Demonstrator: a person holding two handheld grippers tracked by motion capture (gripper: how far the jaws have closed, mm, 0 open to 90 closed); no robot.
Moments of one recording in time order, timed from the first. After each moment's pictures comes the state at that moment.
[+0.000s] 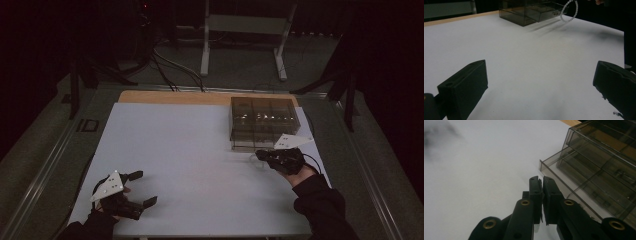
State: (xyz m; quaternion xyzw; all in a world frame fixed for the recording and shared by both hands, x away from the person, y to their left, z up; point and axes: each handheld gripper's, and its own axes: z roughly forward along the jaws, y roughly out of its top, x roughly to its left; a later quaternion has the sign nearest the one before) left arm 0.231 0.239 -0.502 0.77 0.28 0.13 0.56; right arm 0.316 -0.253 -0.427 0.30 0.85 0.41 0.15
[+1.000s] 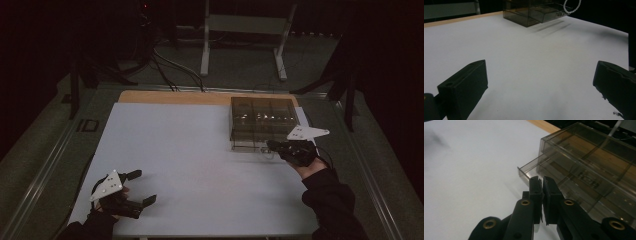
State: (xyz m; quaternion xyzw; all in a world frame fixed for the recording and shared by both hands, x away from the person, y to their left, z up) left arm 0.232 0.241 -0.502 0.76 0.29 0.14 0.56; right arm 0.327 -0.279 -0.407 0.32 0.83 0.41 0.18
